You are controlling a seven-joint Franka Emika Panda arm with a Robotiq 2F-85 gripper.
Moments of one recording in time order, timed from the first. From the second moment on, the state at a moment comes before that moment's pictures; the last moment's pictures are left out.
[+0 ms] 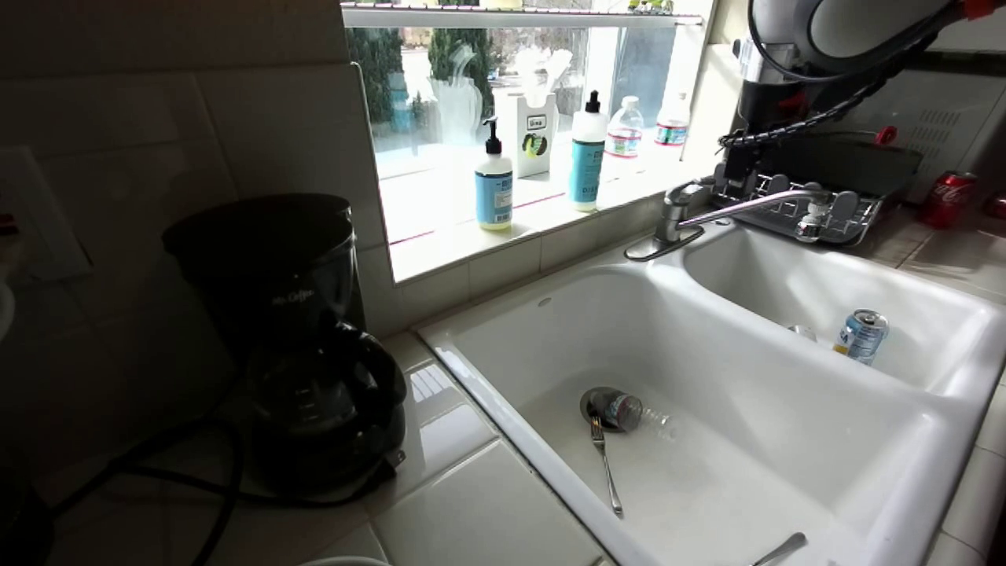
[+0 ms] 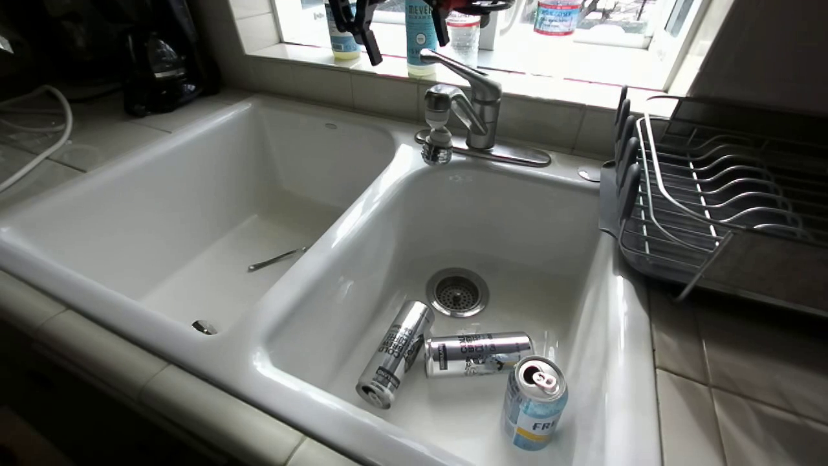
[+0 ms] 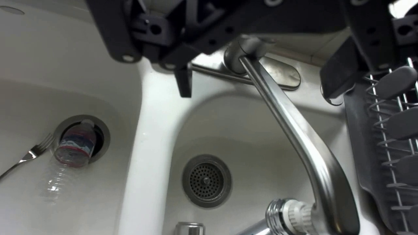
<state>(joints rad) -0.01 -0.01 0.01 -1.90 -0.37 1.96 0.00</state>
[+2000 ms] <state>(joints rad) 0.03 0.15 0.00 -1.83 -0.90 2.19 0.26</state>
